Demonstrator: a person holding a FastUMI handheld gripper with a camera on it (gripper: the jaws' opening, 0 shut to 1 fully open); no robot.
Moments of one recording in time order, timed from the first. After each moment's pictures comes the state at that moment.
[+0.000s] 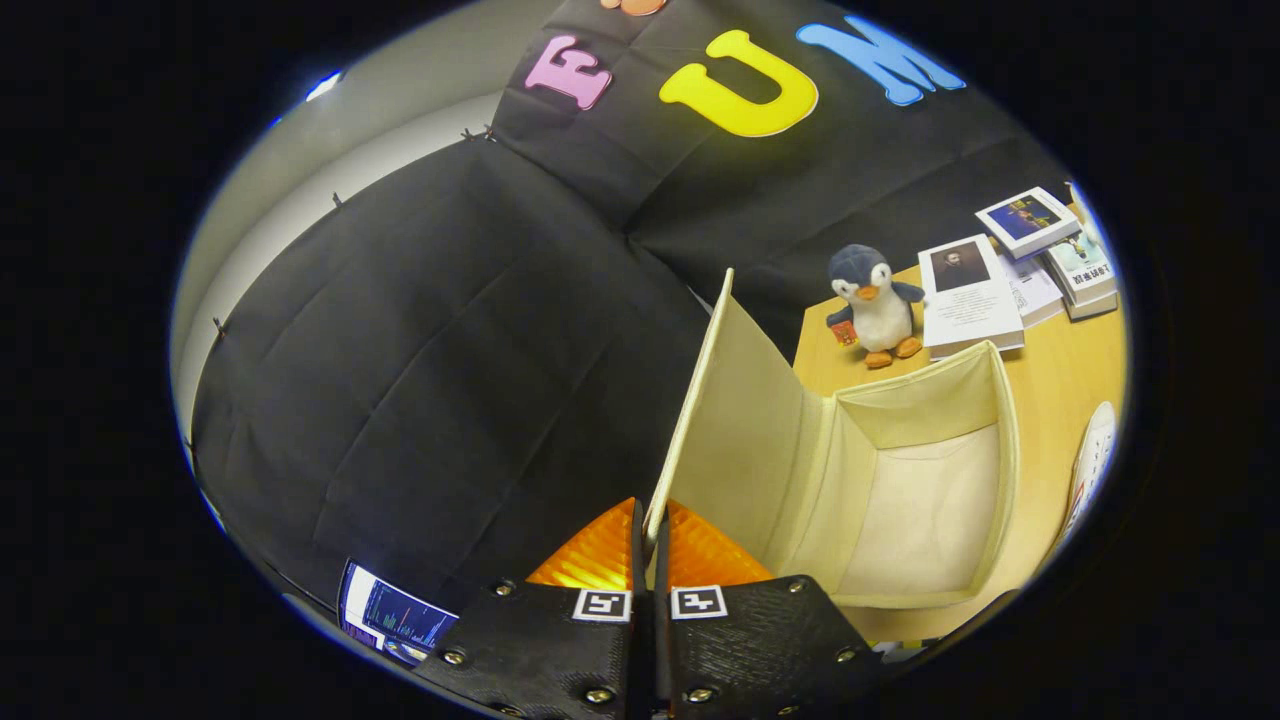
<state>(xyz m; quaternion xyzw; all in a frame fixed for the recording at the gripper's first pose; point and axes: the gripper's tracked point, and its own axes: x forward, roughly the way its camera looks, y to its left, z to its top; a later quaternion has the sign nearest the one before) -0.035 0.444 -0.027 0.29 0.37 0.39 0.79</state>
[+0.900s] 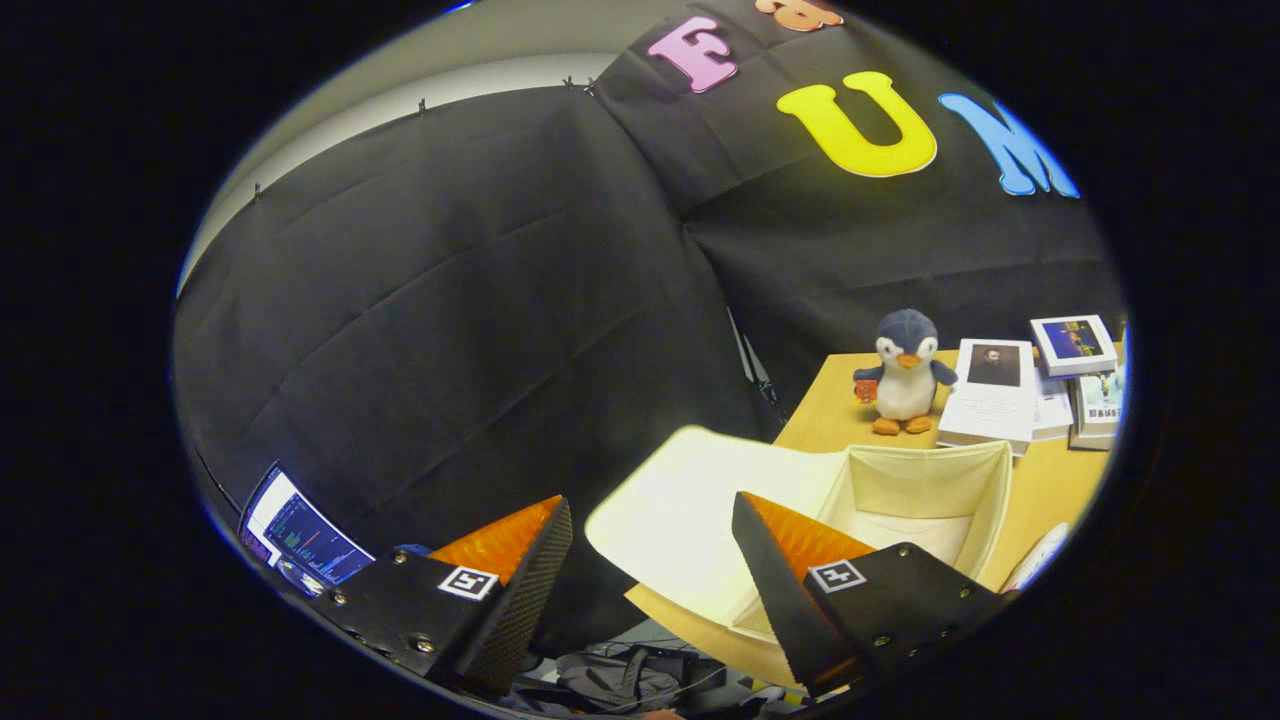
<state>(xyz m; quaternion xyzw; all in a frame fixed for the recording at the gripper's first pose) -0.027 0.449 -0.033 0.14 0.30 0.42 0.84</state>
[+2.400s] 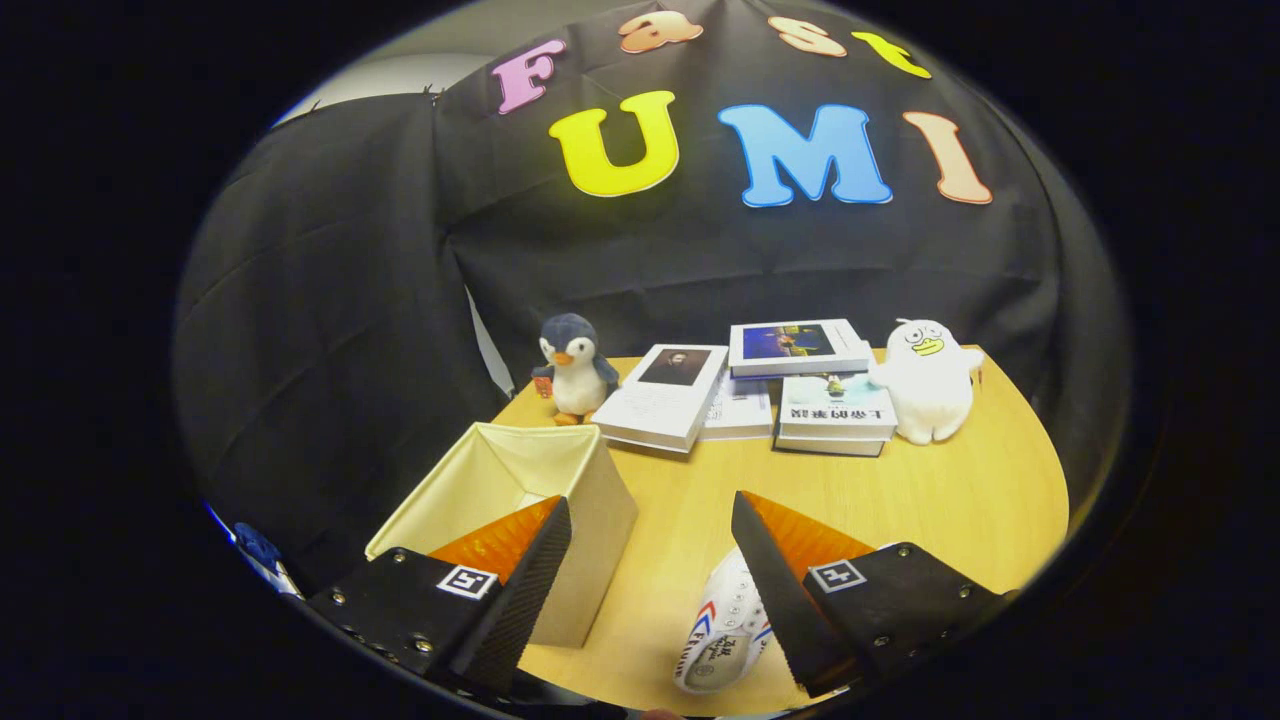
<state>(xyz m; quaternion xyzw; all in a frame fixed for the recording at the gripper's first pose) 0.049 0.145 -0.150 0.05 0.32 0.15 0.93</state>
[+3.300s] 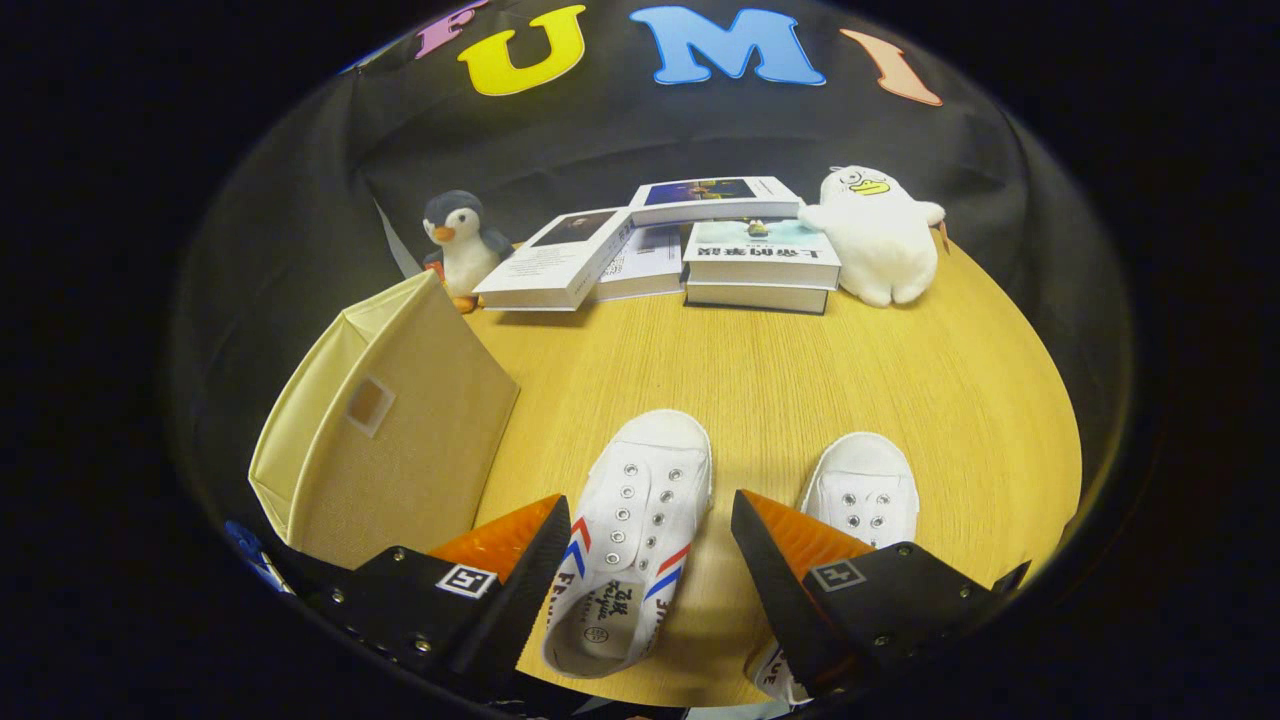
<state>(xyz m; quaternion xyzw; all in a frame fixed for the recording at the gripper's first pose) 0.025 0.068 -0.293 0.05 0.47 0.09 0.88</state>
